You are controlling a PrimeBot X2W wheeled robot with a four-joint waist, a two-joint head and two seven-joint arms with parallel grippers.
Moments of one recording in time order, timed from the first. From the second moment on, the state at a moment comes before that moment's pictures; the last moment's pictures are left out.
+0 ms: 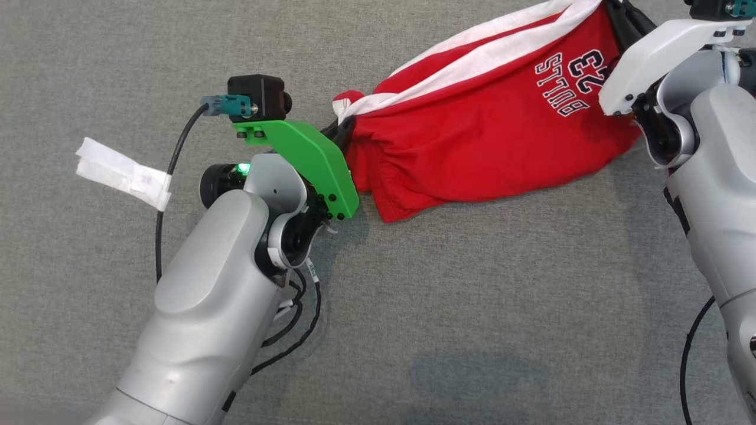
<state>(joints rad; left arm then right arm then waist) -0.77 0.08 -0.55 0.43 -0.83 0.14 0.35 -1.00 -0.28 0.27 0.79 0.52 0.13 0.04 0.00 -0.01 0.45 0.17</state>
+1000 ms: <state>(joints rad) -0.44 0.24 -0.63 0.10 -0.54 0.23 -0.19 -0.91 -0.42 0.43 0.80 0.41 0.13 -0.07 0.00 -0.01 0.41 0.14</state>
